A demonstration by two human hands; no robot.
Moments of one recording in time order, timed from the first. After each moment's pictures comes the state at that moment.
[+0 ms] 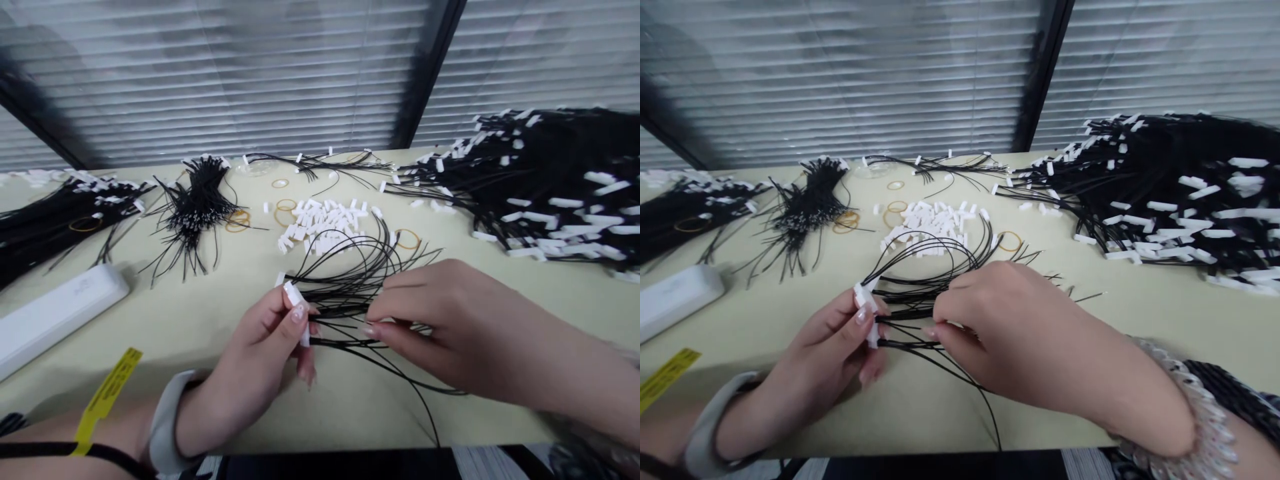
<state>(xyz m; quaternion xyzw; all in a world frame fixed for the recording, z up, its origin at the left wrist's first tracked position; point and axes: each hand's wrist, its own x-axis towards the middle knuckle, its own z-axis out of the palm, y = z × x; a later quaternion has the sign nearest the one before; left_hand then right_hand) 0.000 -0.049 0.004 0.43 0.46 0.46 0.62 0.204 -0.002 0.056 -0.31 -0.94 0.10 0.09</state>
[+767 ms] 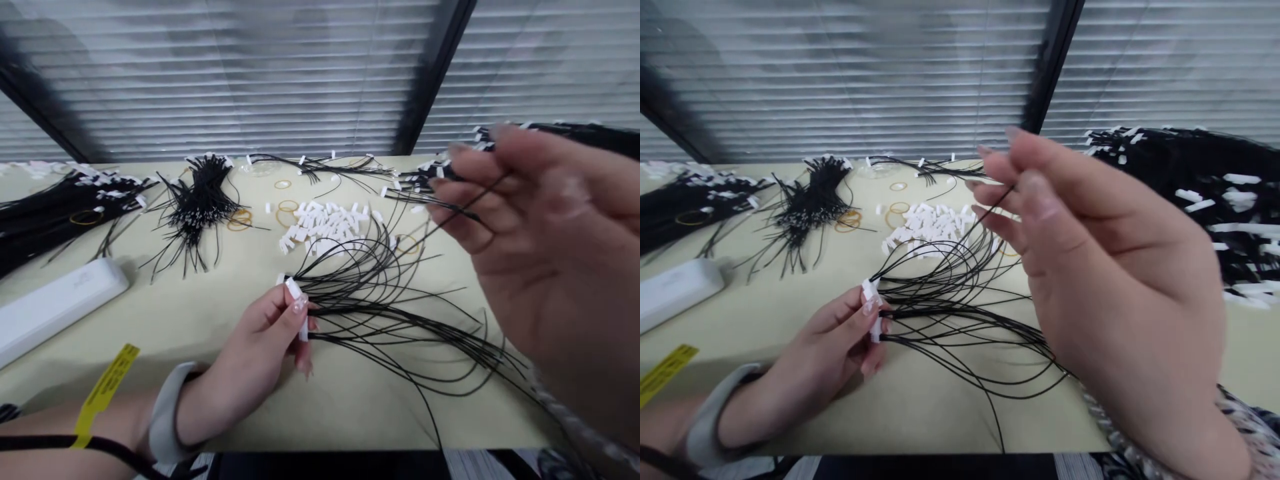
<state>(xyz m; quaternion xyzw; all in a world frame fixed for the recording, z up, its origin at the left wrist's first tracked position) 0.001 -0.045 0.001 0.39 0.50 0.45 0.62 0.206 -0.011 0.071 -0.47 -0.79 0.00 0.40</state>
